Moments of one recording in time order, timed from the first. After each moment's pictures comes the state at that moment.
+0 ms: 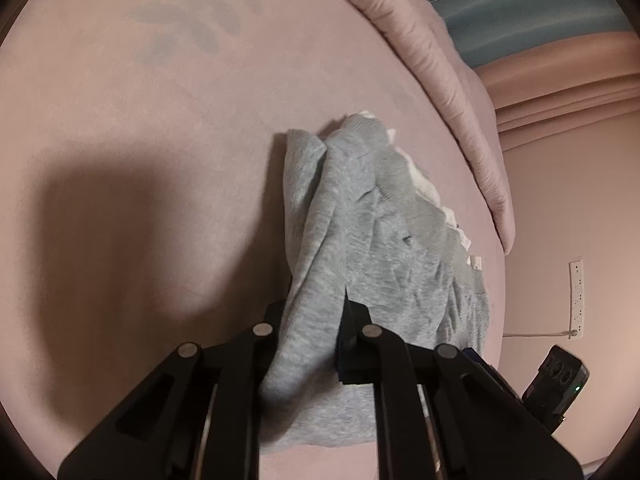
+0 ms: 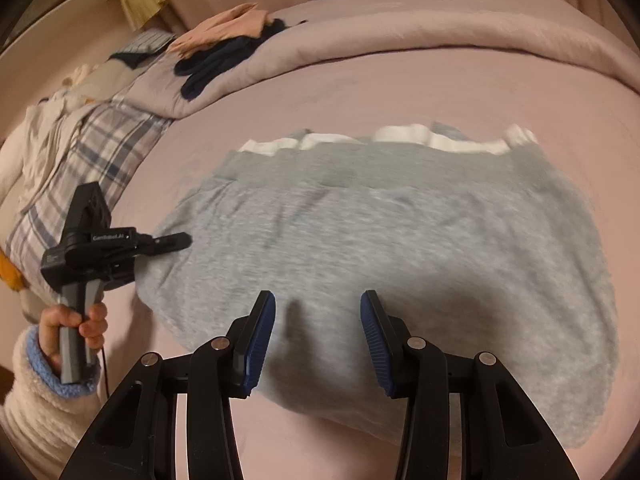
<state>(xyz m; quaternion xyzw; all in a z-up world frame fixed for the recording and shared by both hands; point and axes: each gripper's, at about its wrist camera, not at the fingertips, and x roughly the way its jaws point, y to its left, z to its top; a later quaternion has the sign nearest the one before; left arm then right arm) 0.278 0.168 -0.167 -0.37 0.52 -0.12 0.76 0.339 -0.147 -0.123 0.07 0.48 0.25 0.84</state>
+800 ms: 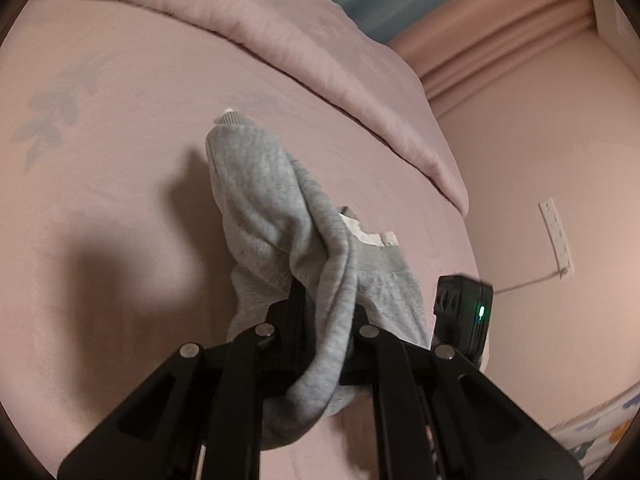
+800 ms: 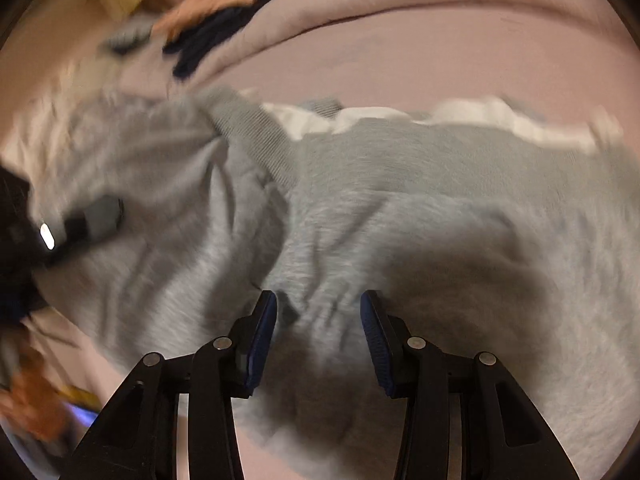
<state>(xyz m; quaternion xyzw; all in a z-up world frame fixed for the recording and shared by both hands) 0.286 0.066 -0.075 -0.29 0.47 -0.22 0.80 0.387 -0.124 -0.153 0.15 0.54 0.27 0.78</state>
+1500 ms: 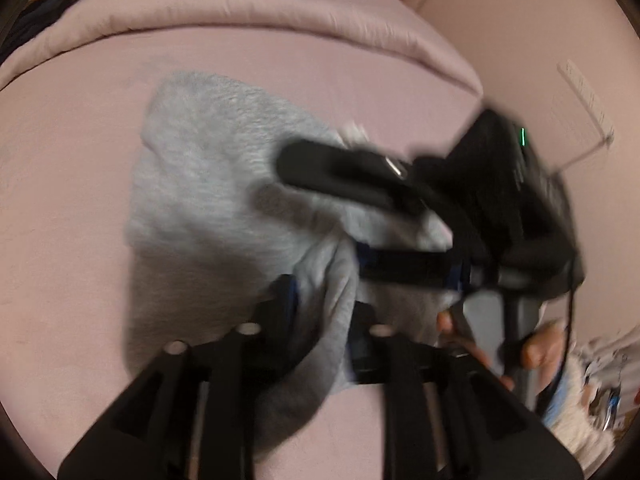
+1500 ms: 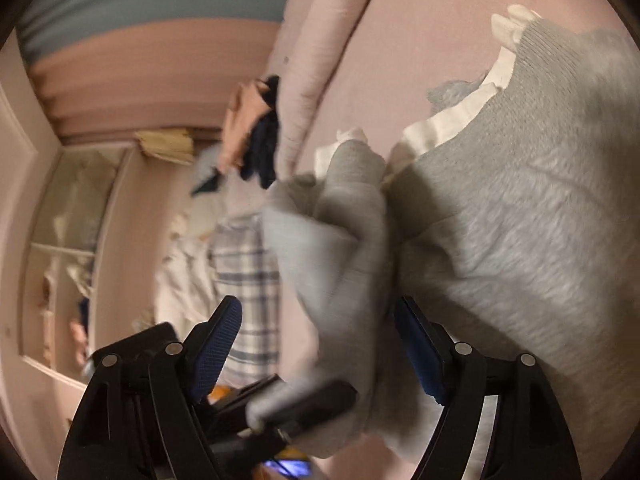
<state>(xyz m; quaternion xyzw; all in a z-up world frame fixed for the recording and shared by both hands) 0.293 -0.091 -0.113 -0.07 0.55 -0.26 0.79 0.405 -0.226 -0.166 0.47 0.48 0.36 0.65</state>
